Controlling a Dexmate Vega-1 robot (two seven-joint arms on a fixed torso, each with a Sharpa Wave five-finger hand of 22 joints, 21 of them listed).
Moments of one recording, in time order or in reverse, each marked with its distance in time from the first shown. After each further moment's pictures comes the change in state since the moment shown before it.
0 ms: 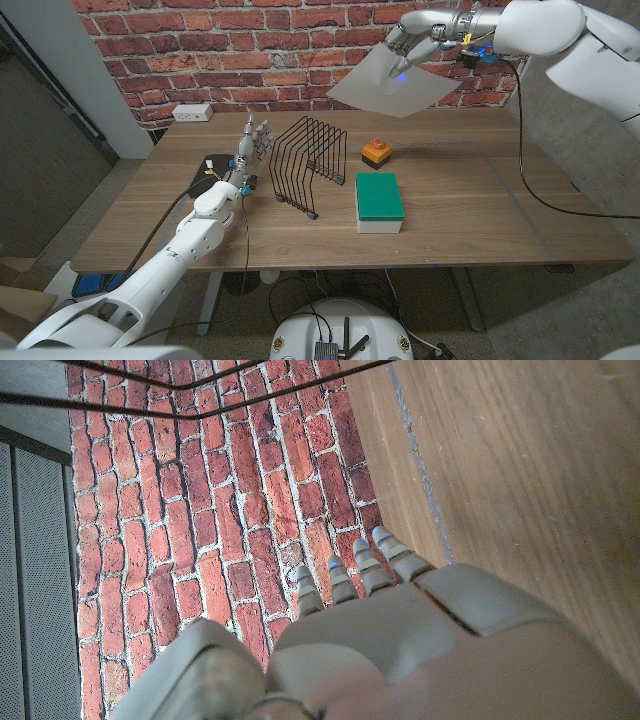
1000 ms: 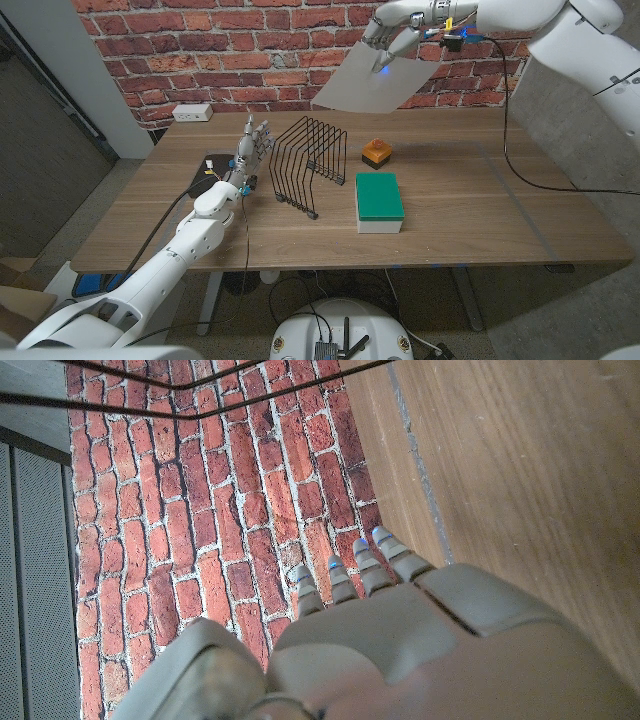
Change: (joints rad) left arm 0.000 0.000 0.000 0.000 0.000 0.001 0.000; left_hand 0.000 0.000 0.000 0.000 0.000 0.000 0.000 0.000 0.000 0.000 0.000 0.000 0.000 0.000 0.000 0.000 0.000 0.000 0.000 0.000 0.000; right arm 0.170 0.122 -0.090 0.101 -0.058 0.152 0.156; right_hand 0.006 -0.007 -0.019 0.006 0.000 0.000 0.000 0.000 0.000 0.000 0.000 -0.015 0.000 -0.021 0.008 -0.007 0.018 -0.030 0.009 0.015 0.000
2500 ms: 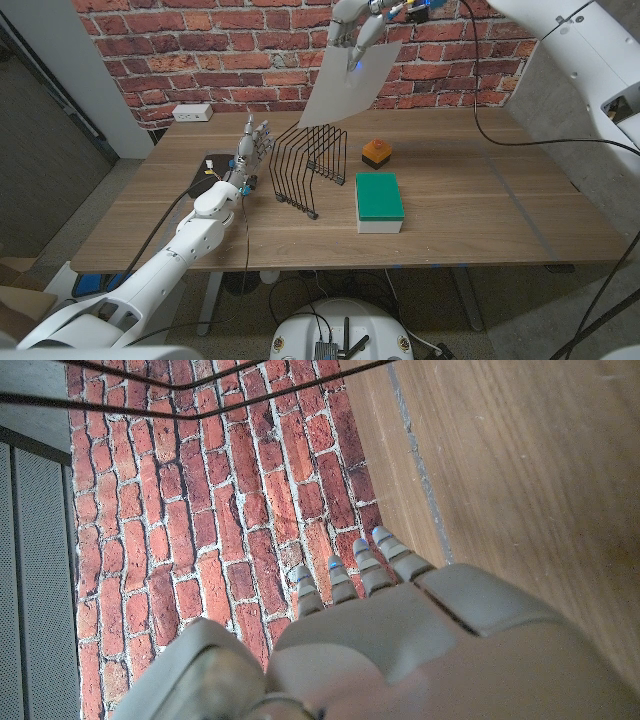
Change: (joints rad) left arm 0.000 0.000 0.000 0.000 0.000 0.000 -0.001; left_hand 0.000 0.000 0.000 0.000 0.000 0.000 0.000 0.000 0.000 0.000 0.000 0.000 0.000 0.000 0.000 0.000 0.000 0.000 0.000 0.000 0.000; right arm 0.310 0.242 -0.200 0.283 0.001 0.189 0.290; right_hand 0.017 0.017 -0.020 0.003 0.000 -0.001 -0.009 0.000 0.000 0.004 0.004 0.000 0.007 -0.022 0.010 -0.006 0.032 -0.038 0.013 0.034 0.000
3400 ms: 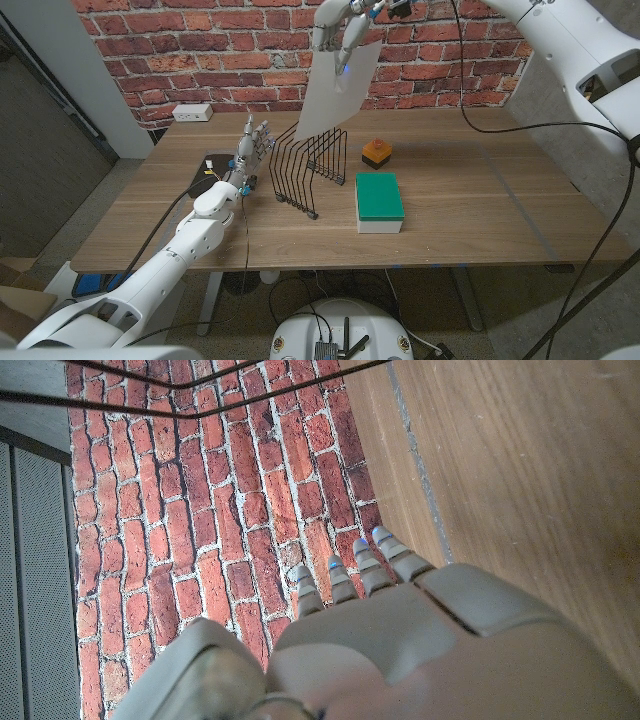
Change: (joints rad) left arm 0.001 0.001 -0.001 0.001 0.000 -0.001 0.000; left_hand 0.000 0.000 0.000 0.000 0.000 0.000 0.000 0.000 0.000 0.000 0.000 0.000 0.000 0.000 0.000 0.000 0.000 0.000 0.000 0.000 0.000; right arm 0.091 0.108 -0.076 0.125 0.035 0.084 0.085; right_hand 0.005 0.005 -0.008 0.000 0.000 0.000 0.000 0.000 0.000 0.005 0.005 0.000 0.005 -0.006 0.002 -0.004 0.009 -0.005 0.001 0.018 -0.002
